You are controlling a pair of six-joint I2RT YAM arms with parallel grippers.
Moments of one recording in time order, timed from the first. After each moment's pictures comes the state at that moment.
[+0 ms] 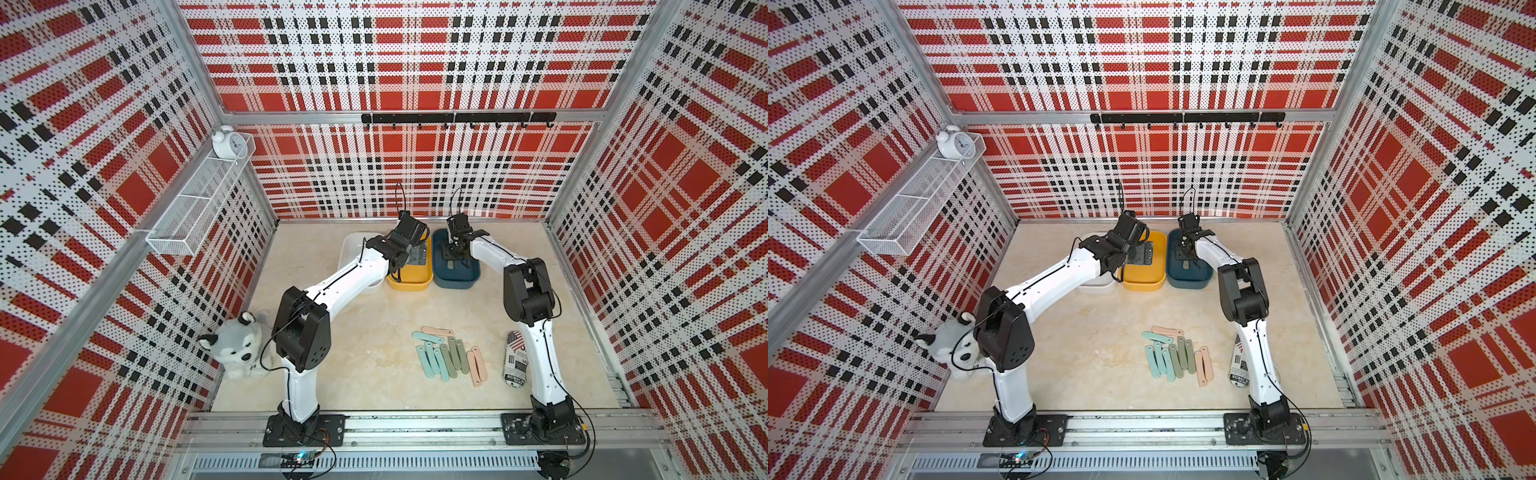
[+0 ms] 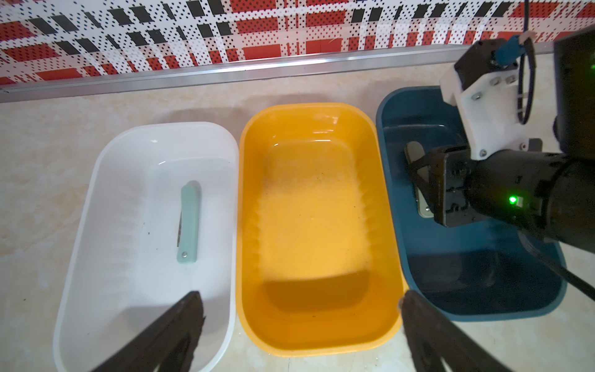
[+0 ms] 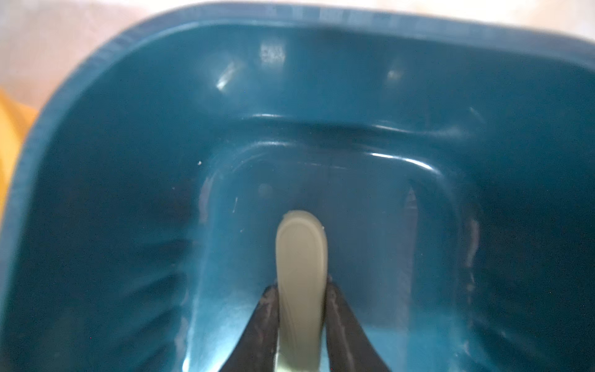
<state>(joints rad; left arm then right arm) -0.64 1.92 1.72 -0.64 -0.37 -0.39 0.32 2.40 1.97 -0.56 0.08 0.24</state>
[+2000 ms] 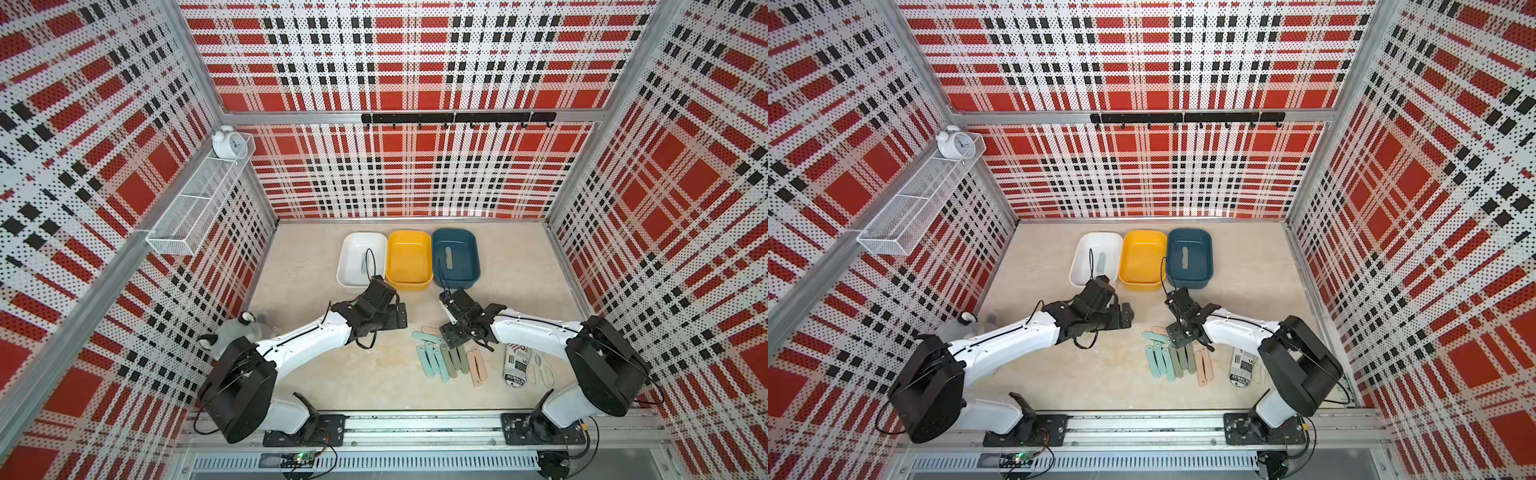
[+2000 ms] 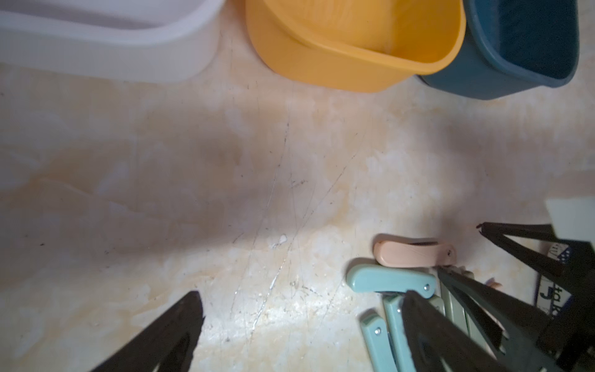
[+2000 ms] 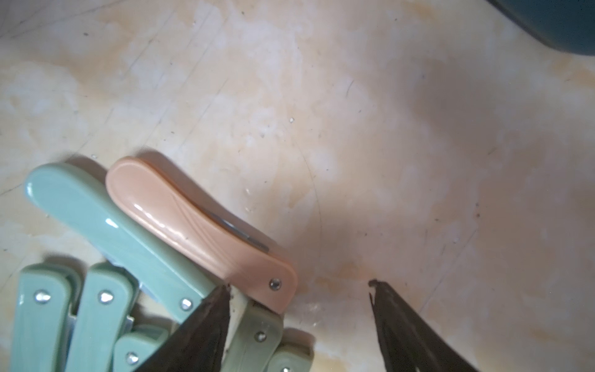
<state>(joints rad) -0.68 1.40 0.83 -0.38 -0.06 -0.69 0.73 1.55 0.80 -0.41 0.15 0.19</state>
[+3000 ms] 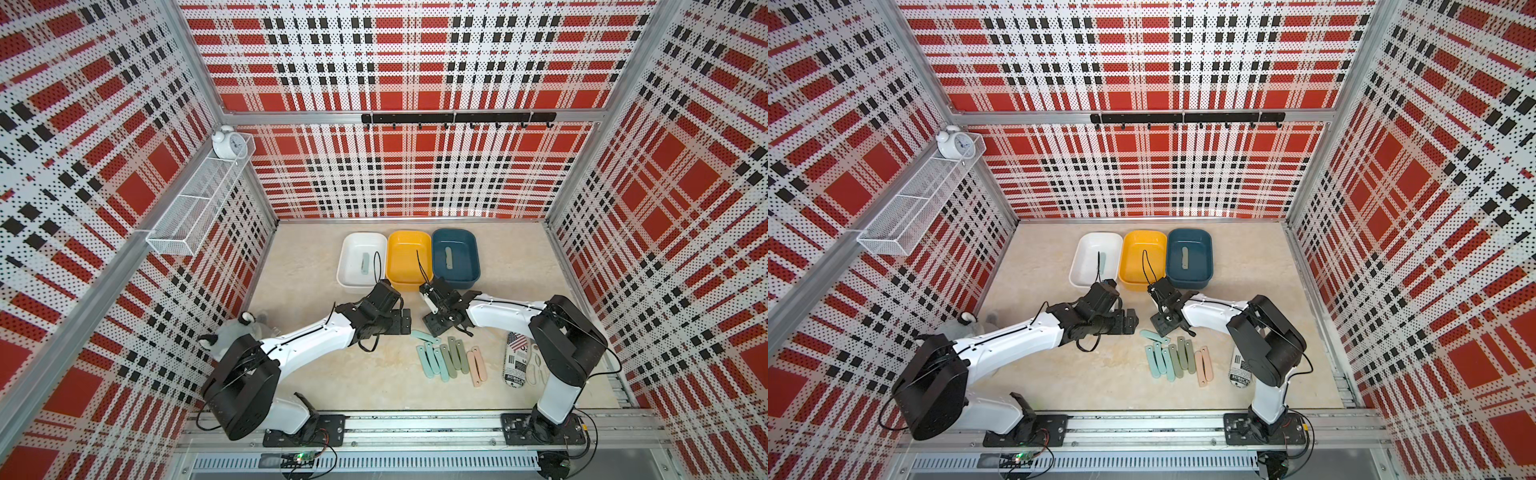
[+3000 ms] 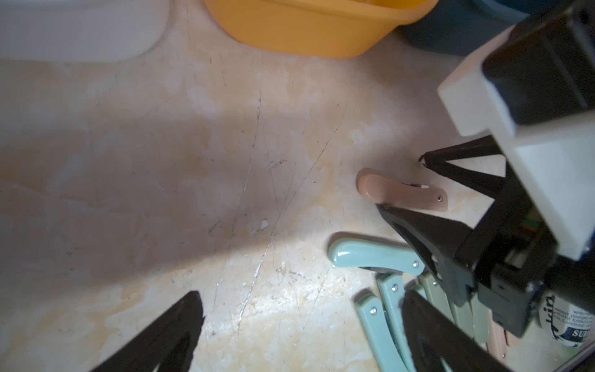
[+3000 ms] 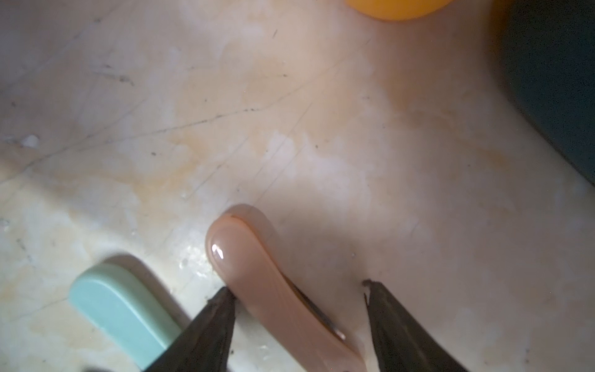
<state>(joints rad) -0.73 1.42 0.83 -0.39 -0.03 -0.65 0.73 1.80 1.04 -0.40 0.10 0.10</state>
